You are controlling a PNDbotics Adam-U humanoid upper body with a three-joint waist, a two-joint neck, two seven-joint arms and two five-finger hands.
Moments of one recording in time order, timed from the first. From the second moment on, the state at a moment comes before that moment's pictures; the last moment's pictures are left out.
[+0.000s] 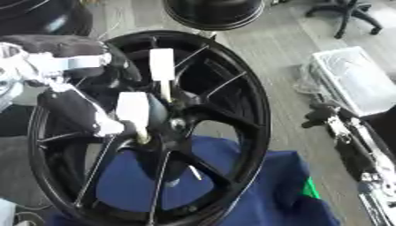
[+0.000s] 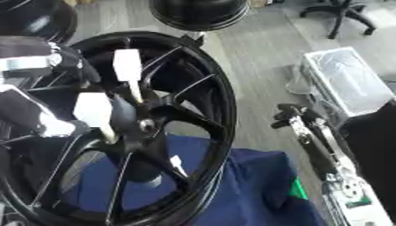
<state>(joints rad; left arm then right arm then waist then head) -1.19 0.57 -0.77 -1.66 -0.38 0.41 -0.83 0.24 -0.27 -0.25 -1.99 -0.15 -0.09 0.08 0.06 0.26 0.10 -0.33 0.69</state>
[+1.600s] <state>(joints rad) -1.19 0.51 -0.79 -1.60 -0.43 0.41 -0.83 0.24 -0.27 -0.23 -1.99 -0.14 -0.08 0.09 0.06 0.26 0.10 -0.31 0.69</state>
